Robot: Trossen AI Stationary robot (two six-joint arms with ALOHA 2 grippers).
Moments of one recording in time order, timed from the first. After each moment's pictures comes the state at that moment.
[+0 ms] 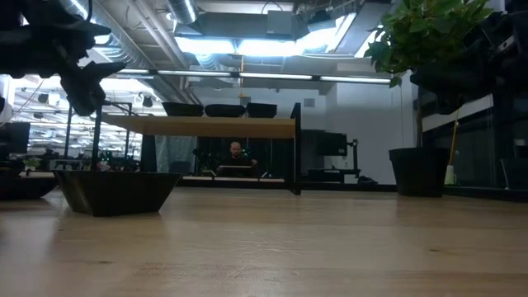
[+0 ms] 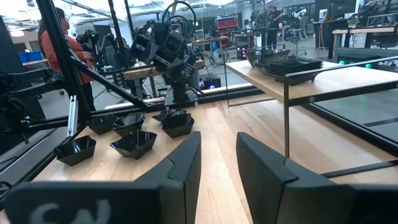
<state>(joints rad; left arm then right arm) -0.21 0.02 0.01 0.05 -0.13 -0.70 -0.05 0.01 0.01 0.03 0.08 0.13</state>
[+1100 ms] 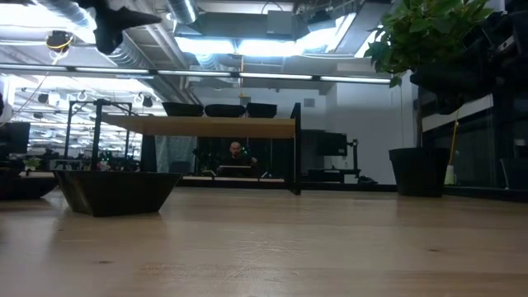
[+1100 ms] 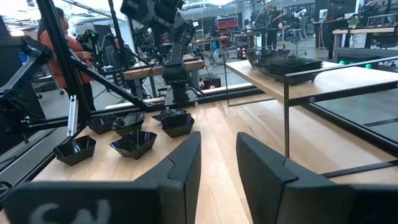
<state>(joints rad) -0.20 0.54 0.53 -0.13 -0.36 -0.72 -0.05 0.01 0.01 0.03 0.08 0.12</state>
